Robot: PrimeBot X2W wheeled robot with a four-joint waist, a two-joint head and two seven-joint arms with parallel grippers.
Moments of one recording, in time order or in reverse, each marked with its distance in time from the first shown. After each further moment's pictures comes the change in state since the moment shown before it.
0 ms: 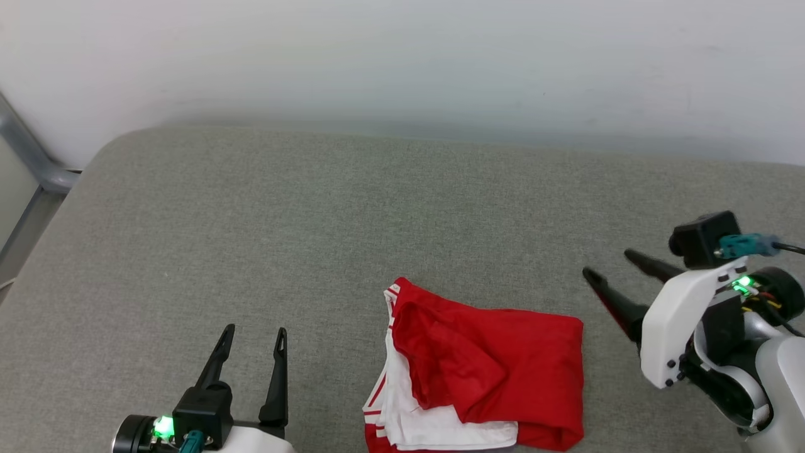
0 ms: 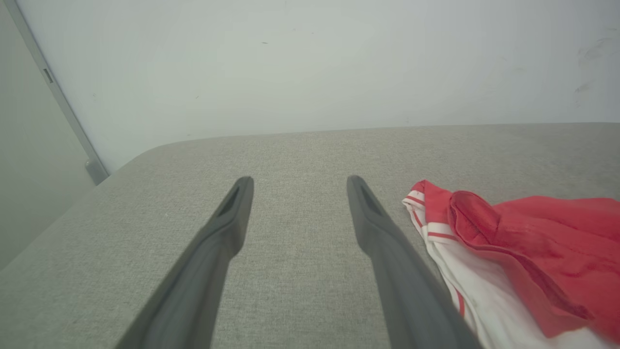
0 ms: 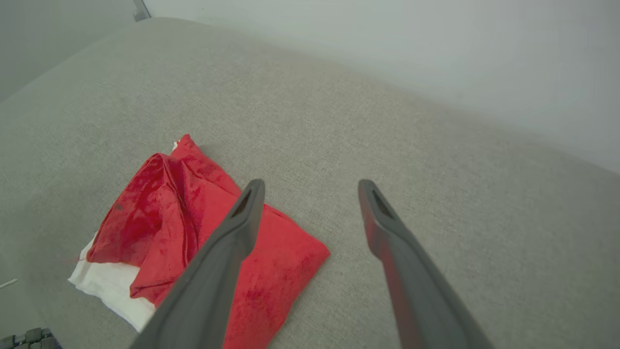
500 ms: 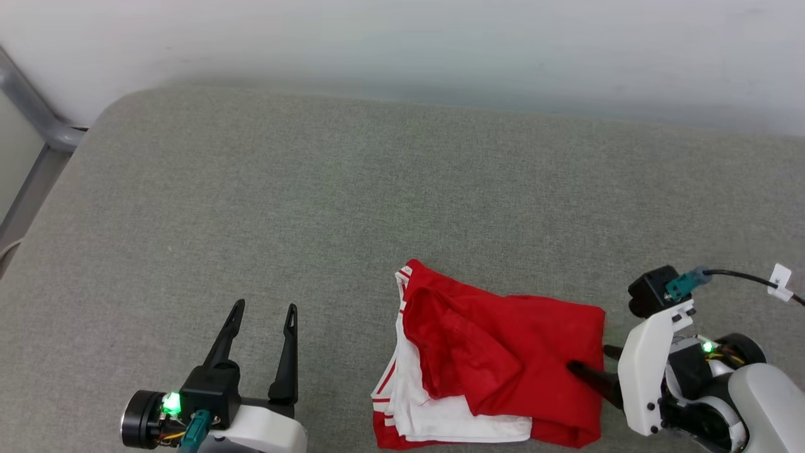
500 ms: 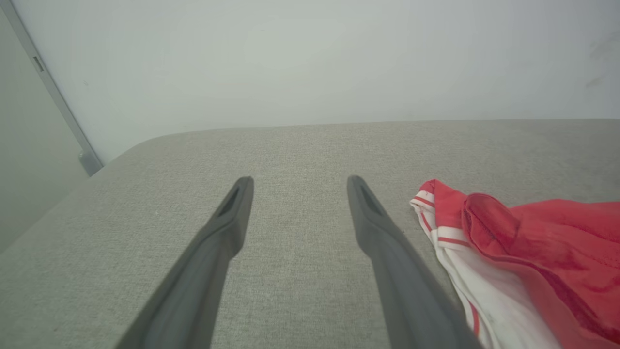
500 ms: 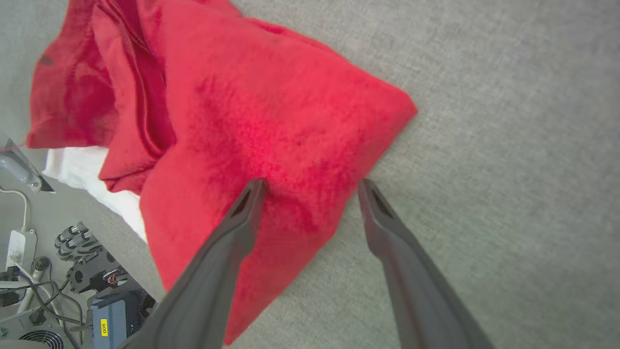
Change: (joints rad) left arm -0.056 -0.010 -0.019 -0.001 -0.006 -0.004 0.000; right arm 0.017 -0.024 0.109 0.149 0.160 0.000 0.247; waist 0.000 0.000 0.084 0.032
